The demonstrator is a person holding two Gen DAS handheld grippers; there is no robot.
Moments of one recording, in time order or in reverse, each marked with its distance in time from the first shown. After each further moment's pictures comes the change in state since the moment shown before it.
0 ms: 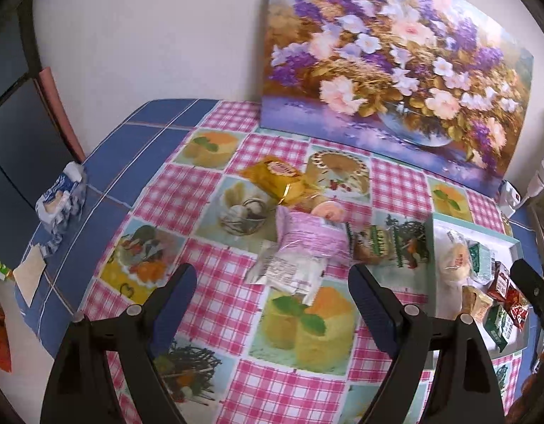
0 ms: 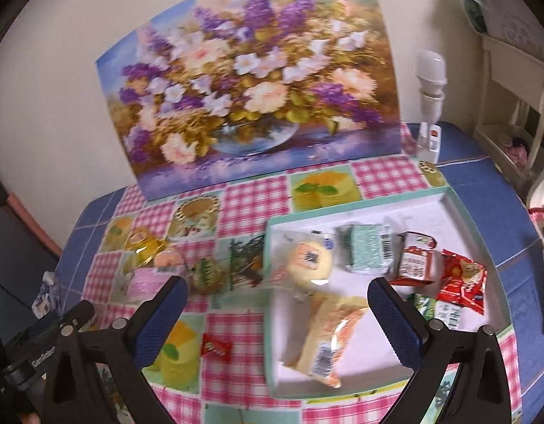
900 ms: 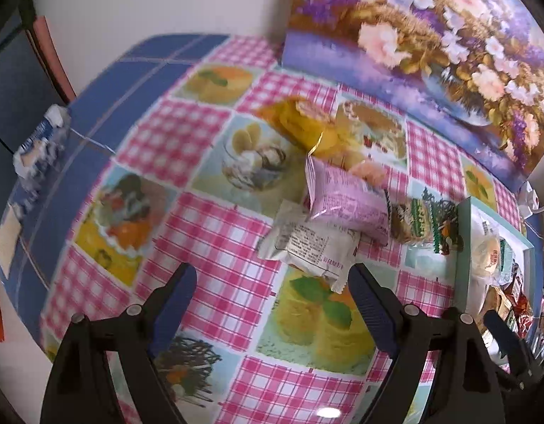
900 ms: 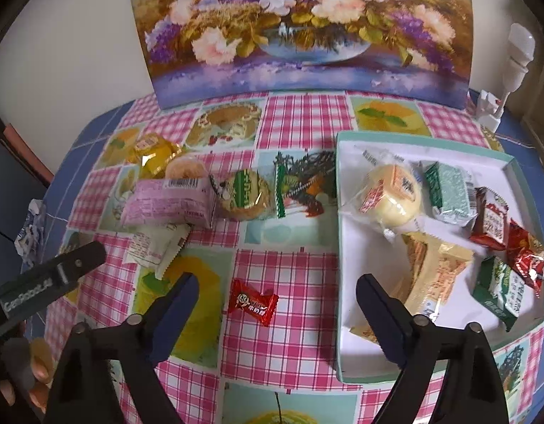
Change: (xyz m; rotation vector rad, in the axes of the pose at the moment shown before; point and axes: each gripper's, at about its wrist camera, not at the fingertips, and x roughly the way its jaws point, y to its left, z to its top) left arm 0.073 0.022 -0.004 -0.082 0.233 -0.024; right arm 0.078 0.062 -0.049 -0.144 0.263 0.003
